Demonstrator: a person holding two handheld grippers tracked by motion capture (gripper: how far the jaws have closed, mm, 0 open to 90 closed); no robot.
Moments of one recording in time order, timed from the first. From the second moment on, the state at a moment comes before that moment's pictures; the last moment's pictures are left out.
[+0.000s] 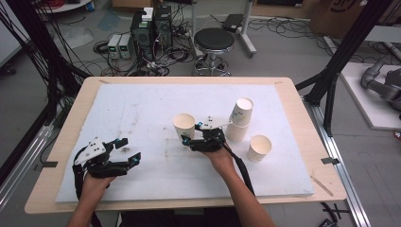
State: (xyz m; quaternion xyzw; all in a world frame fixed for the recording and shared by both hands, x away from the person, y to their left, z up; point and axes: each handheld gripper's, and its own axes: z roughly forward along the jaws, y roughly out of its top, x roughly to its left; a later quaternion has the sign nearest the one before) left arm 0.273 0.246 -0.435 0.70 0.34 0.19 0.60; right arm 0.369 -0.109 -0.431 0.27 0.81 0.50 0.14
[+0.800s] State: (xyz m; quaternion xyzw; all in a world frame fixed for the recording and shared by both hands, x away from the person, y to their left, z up) left arm 0.273 0.245 -0.436 0.71 0.34 0.19 0.59; right arm 0.370 -0.105 -0.446 0.28 0.85 0.42 0.14
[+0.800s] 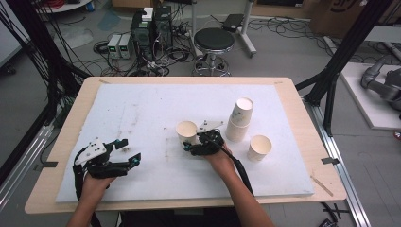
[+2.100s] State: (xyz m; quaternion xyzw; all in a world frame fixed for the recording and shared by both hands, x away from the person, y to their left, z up) left arm 0.269 0.236 -0.428 0.68 0.33 0.19 0.62; right arm 0.286 -0.264 -0.396 0.32 0.77 0.50 0.23
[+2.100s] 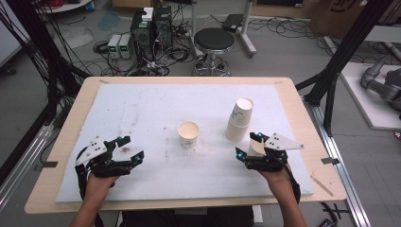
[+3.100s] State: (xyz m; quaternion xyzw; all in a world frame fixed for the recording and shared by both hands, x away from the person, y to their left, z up) left arm 0.262 0.239 -0.426 0.68 0.33 0.21 0.62; right arm 0.274 -0.273 -0.393 0.32 0.77 0.50 0.24
